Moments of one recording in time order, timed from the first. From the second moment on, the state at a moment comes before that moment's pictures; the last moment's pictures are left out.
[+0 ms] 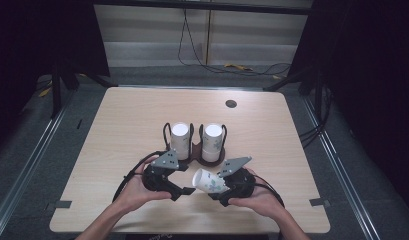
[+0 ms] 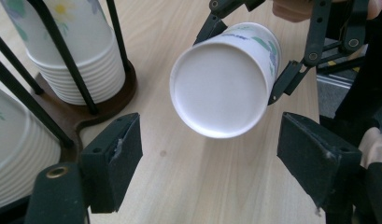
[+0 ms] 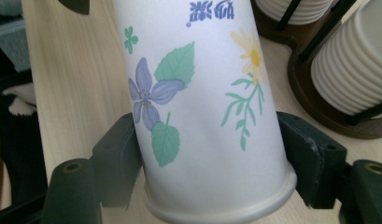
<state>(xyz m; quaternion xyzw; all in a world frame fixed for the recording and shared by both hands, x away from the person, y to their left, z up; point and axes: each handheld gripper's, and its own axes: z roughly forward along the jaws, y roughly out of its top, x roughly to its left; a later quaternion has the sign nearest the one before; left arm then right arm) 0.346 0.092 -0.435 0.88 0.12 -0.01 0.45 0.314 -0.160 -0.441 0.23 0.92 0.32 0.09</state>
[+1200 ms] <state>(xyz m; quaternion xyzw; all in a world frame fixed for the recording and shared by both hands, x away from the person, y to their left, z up) 0.342 0.078 -0.446 0.90 0.10 -0.02 0.42 0.310 -0.133 -0.444 0.17 0.95 0.26 0.08</state>
